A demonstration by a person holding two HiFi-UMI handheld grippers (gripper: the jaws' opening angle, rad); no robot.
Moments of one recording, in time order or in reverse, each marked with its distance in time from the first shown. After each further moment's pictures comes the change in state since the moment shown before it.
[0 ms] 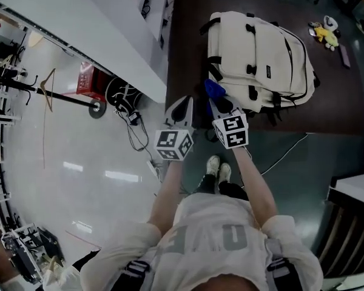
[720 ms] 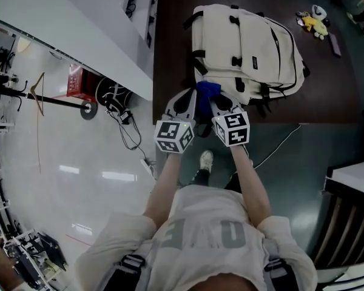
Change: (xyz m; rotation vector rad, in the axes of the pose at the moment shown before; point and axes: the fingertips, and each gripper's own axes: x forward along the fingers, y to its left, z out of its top) left arm 0.032 -0.048 -0.012 0.010 0.036 -0.119; right arm -0.031 -0.030 -0.013 0.098 -0.013 -0.038
